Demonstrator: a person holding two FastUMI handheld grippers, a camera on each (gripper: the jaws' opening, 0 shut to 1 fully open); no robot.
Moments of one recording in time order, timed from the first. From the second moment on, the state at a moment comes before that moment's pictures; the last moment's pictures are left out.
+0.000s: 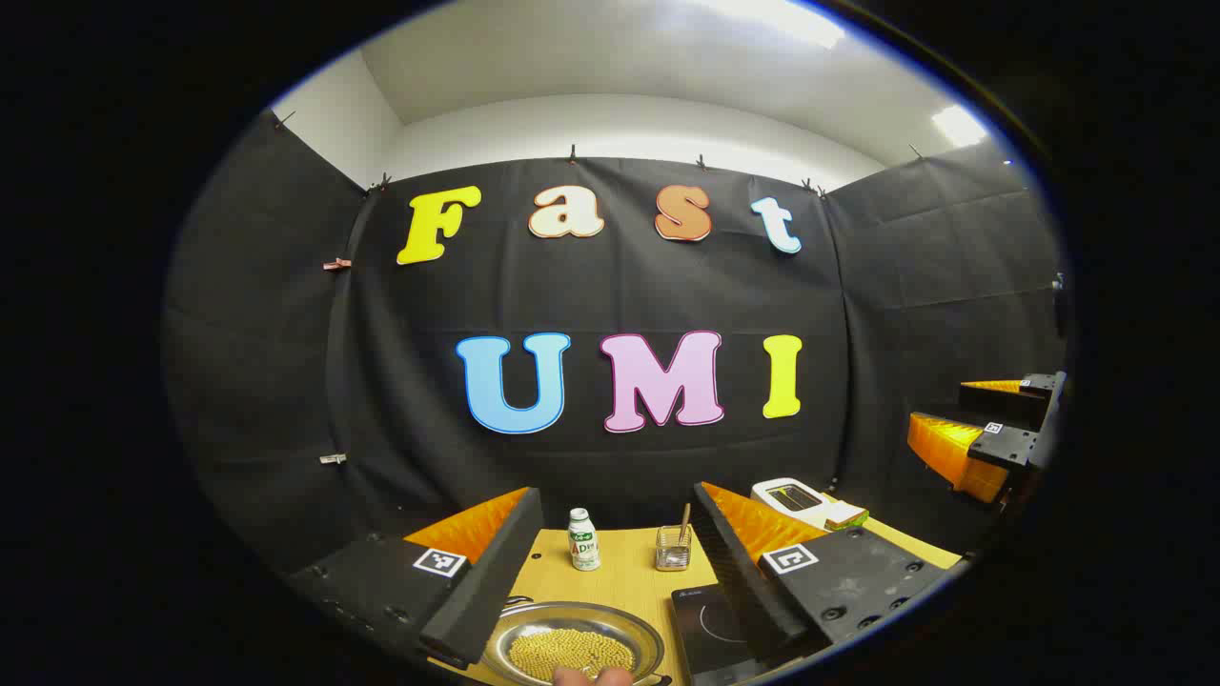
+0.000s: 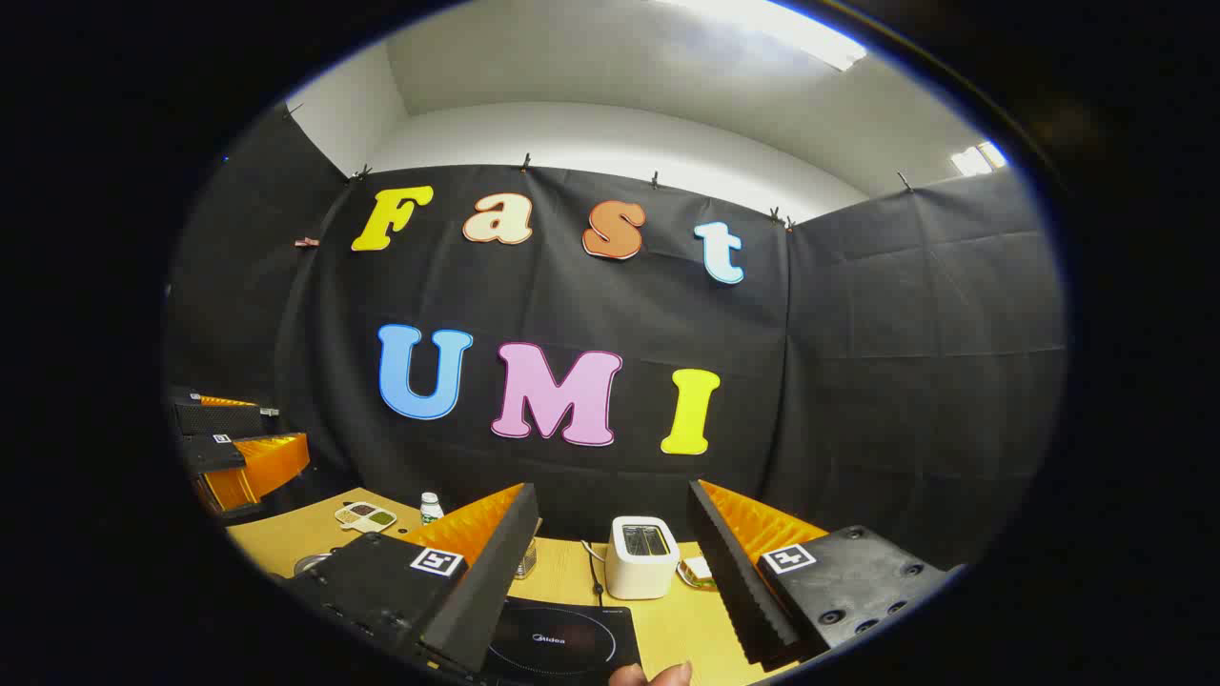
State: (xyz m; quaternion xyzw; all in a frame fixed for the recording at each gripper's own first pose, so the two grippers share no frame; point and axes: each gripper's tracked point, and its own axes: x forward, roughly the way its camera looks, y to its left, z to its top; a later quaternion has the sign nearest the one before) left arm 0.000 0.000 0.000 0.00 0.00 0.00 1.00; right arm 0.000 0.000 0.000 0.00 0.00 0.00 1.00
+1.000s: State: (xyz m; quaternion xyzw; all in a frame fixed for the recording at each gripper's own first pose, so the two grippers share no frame) left arm -0.004 0.000 0.007 0.00 0.00 0.01 1.00; right arm -0.002 -0.009 0.004 0.00 0.00 -0.01 1.00
